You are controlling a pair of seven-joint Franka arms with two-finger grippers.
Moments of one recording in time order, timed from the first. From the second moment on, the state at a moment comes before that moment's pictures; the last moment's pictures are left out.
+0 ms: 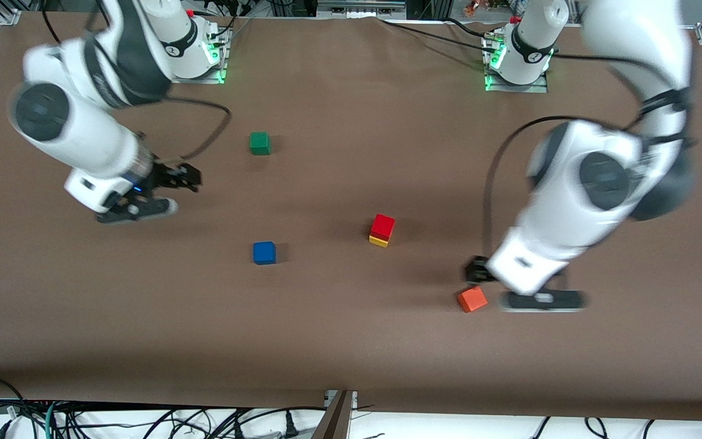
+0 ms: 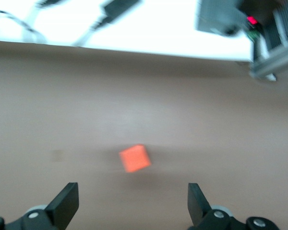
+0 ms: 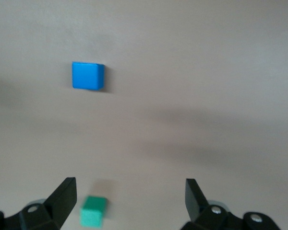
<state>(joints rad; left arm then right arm) -0.10 0.62 -0.22 -1.04 0.15 1.83 -0.40 0.35 0.28 -0.04 -1.69 0.04 1.87 0.17</state>
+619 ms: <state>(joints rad) 0.13 0.51 -0.22 -1.05 0.15 1.53 -0.22 0.41 0.62 -0.04 -1.63 0.12 2.25 0.29</state>
